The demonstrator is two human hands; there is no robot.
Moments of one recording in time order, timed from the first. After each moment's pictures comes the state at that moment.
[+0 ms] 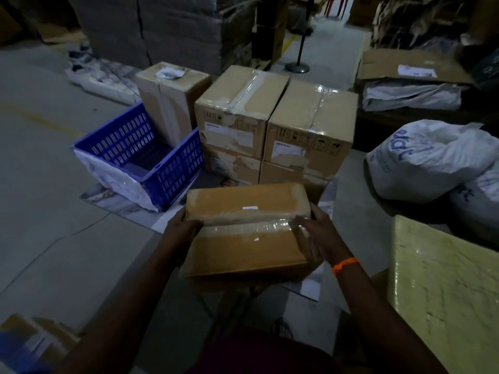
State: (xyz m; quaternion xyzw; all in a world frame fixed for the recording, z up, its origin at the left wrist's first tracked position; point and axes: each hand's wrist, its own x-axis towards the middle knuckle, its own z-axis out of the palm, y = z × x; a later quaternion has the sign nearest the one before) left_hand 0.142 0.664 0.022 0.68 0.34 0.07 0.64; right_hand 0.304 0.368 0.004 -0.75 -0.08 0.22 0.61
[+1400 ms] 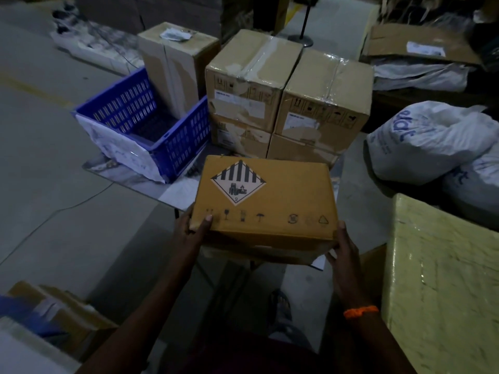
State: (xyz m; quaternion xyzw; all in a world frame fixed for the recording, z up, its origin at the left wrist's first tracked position) left_hand 0.054 0.638 -0.023 0.64 0.32 0.12 0.69; right_hand 0.165 0.340 0.006 -0.69 0.11 0.12 0.70
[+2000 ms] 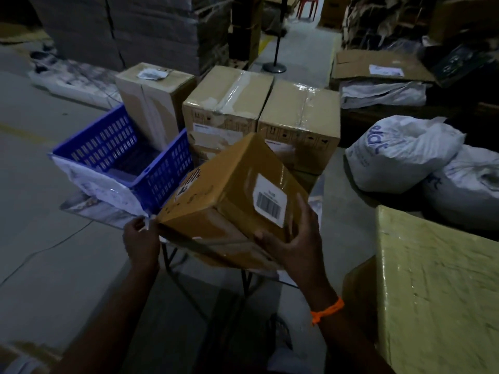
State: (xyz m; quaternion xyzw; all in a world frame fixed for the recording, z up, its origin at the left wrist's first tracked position) left_hand 0.111 0.717 -0.014 0.64 0.46 0.26 0.55; right_hand 0.177 0.413 0.074 -0.83 -0.11 0.02 0.54
